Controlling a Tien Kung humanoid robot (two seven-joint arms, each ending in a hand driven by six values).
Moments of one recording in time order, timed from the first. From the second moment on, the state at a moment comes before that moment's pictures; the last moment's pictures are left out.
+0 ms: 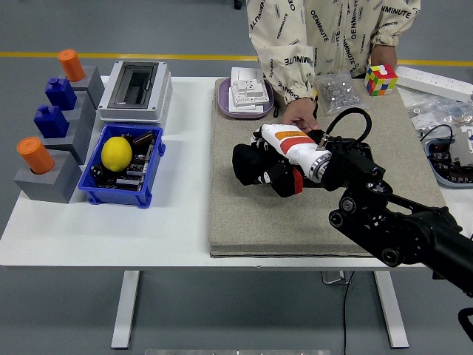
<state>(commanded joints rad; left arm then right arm) 0.01 0.17 -1.49 -0.18 1.26 0.03 0.17 0.78 -0.11 0.55 0.99 -1.75 -0.18 -0.08</state>
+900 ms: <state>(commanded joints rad) 0.01 0.16 -1.49 -0.18 1.26 0.03 0.16 0.73 -0.30 0.64 1.00 -1.75 -0.17 -0.09</state>
